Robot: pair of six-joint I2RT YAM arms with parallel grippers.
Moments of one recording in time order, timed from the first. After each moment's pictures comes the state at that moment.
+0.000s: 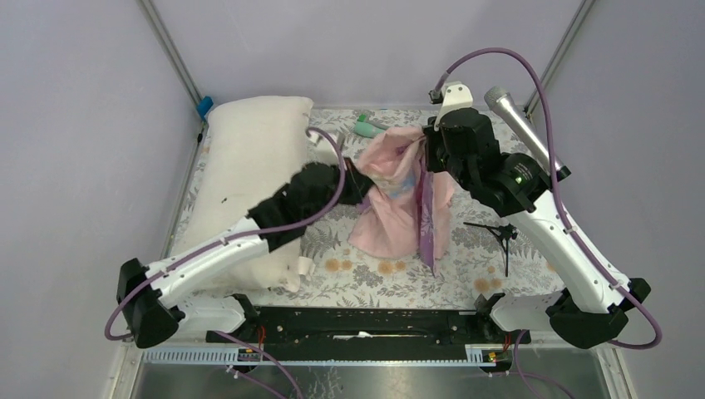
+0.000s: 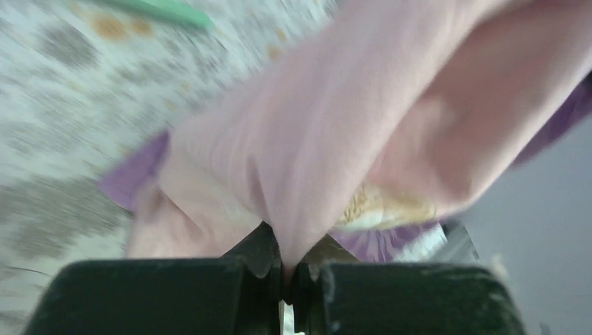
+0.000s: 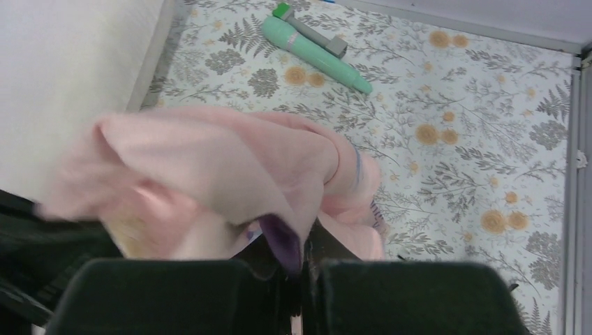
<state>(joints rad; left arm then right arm) -0.95 1.22 1.00 -0.04 -0.21 -0.70 0.73 1.28 1.67 -0.89 0.42 0.23</state>
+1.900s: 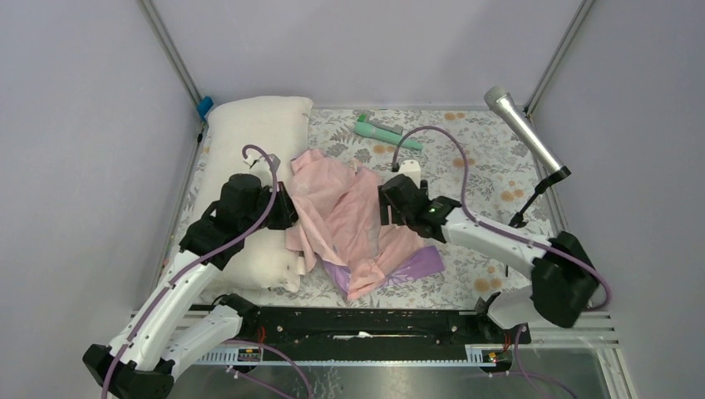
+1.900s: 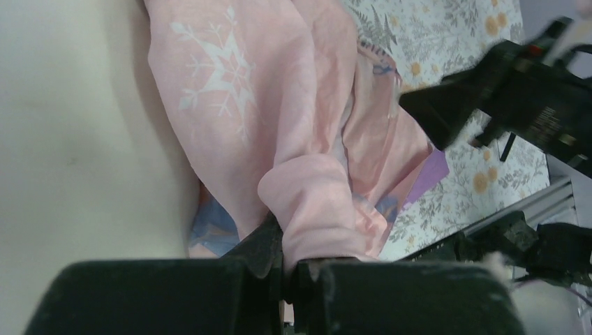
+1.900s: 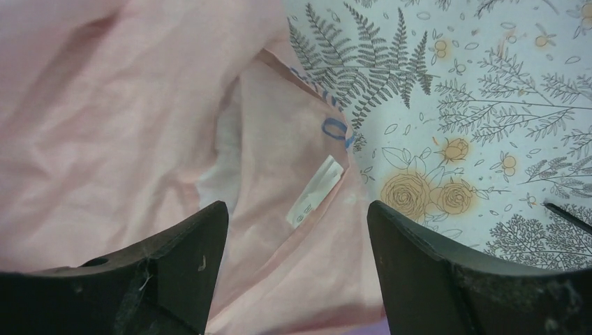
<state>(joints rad) -0.46 0.84 0.91 -0.64 0.11 -0.48 0.81 1.37 0.96 -0.42 0.43 0.51</state>
